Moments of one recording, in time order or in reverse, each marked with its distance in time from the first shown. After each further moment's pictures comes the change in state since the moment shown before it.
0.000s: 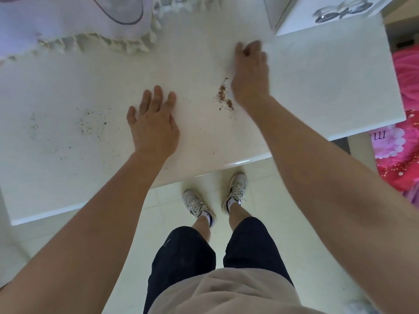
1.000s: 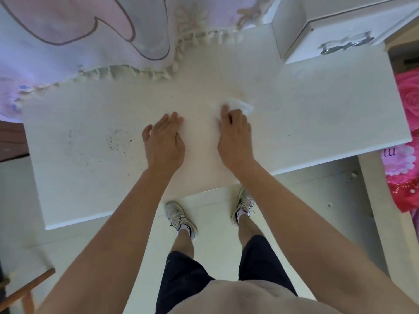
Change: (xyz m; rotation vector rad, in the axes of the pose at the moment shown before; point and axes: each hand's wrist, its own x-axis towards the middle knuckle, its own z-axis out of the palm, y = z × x) left_hand -0.003 -0.016 -0.021 -0.205 0.087 -0.002; right_hand -0.090 -0.047 0.028 0.095 -0.009 -0.127
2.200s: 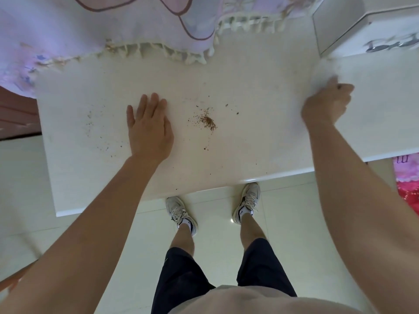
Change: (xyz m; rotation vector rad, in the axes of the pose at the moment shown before) left_hand 0.004 -0.094 -0.022 0.131 0.001 -0.033; right_hand 0.068 0.077 -0.048 -0.014 0.168 0.742
